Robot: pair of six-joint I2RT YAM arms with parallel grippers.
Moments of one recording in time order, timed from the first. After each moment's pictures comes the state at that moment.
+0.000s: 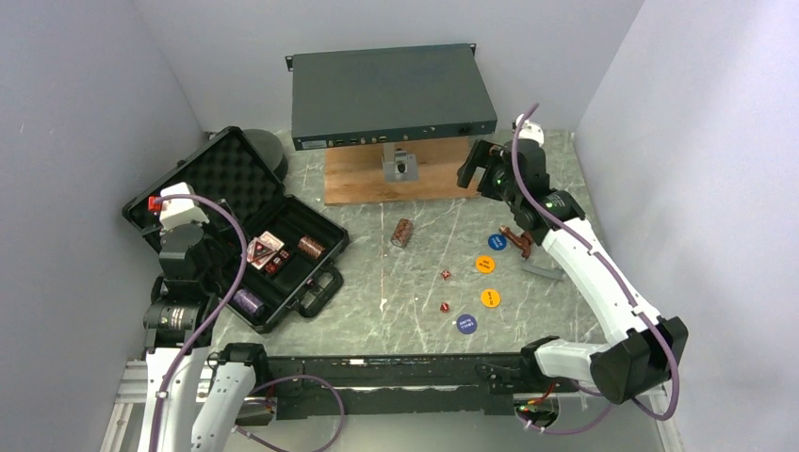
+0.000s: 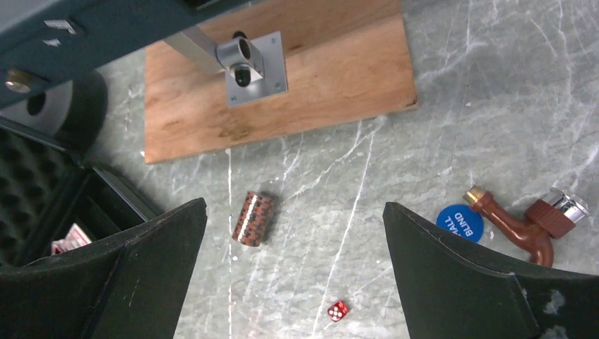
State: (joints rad) left arm -0.03 0.56 0.89 -0.60 -0.41 -0.22; right arm 0.36 1.22 1.20 -0.44 0.18 0.52
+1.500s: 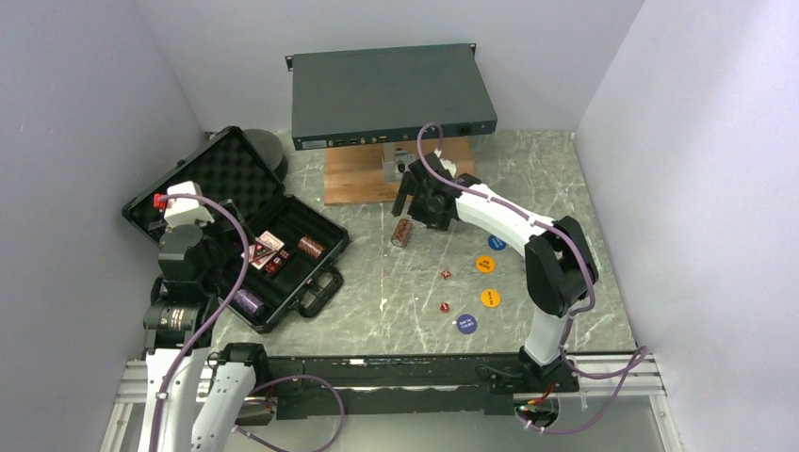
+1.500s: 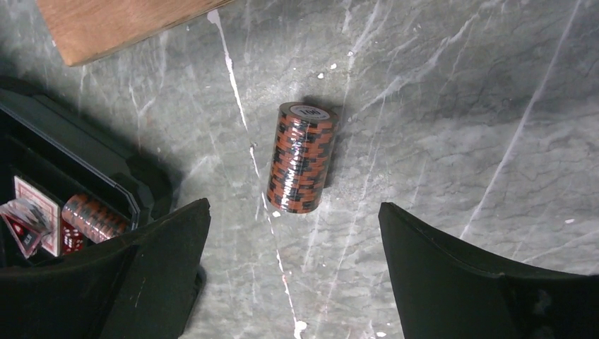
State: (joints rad) left arm -0.03 0.55 0.89 -0.59 -0.31 -0.21; right arm 0.61 1.81 1.39 -0.55 0.12 0.86
